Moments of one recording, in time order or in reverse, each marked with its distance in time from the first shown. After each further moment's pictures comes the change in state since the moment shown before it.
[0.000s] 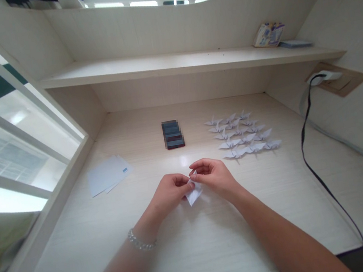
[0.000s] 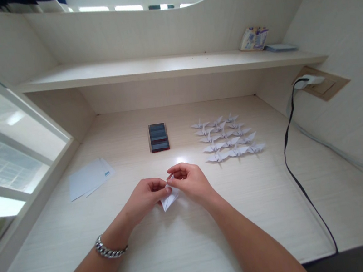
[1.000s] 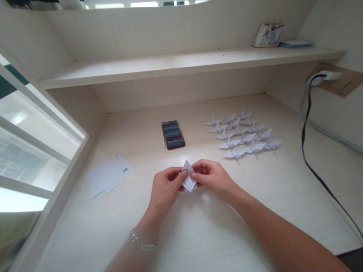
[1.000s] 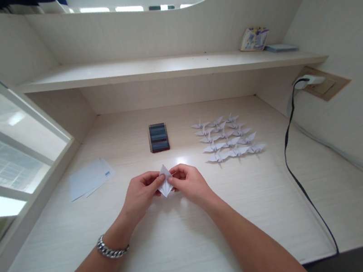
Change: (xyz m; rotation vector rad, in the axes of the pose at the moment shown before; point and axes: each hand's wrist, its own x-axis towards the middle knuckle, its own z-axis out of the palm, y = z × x) left_hand 0.004 0.004 -0.001 -0.133 0.219 0.107; right_hand 0.001 0.008 0.006 0.093 -0.052 0.092
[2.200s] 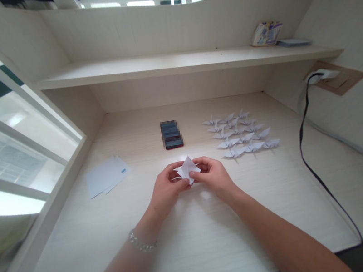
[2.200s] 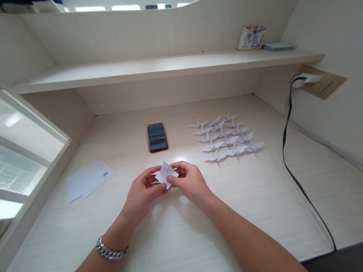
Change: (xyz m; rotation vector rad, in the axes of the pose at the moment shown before) left_hand -0.004 0.004 0.006 -0.166 -0.041 -0.019; right_hand 0.000 -0.003 0.003 0.050 0.107 -0.063
